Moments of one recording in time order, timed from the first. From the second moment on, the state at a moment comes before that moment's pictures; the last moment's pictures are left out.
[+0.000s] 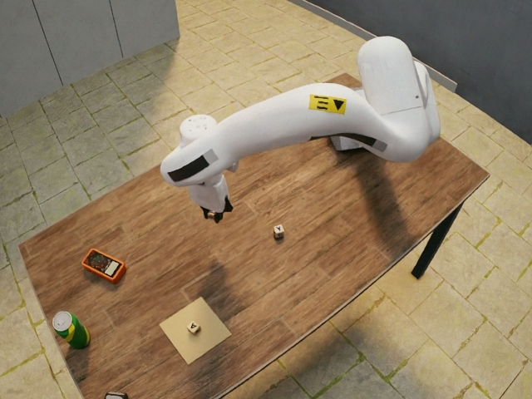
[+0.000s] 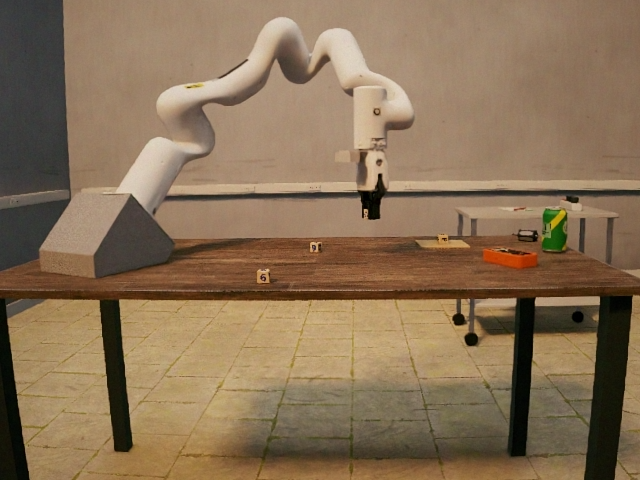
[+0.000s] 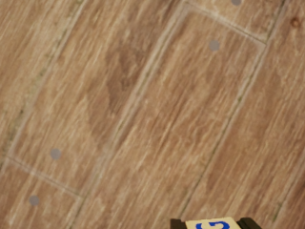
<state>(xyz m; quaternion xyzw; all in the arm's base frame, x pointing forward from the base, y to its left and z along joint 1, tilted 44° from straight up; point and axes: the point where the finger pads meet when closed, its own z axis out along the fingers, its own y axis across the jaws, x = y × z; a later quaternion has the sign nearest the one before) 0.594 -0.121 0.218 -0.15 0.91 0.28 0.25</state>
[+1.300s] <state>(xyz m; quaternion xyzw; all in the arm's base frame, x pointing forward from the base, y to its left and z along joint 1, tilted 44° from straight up) 0.737 -0.034 0.364 -0.56 0.74 0.13 0.35</state>
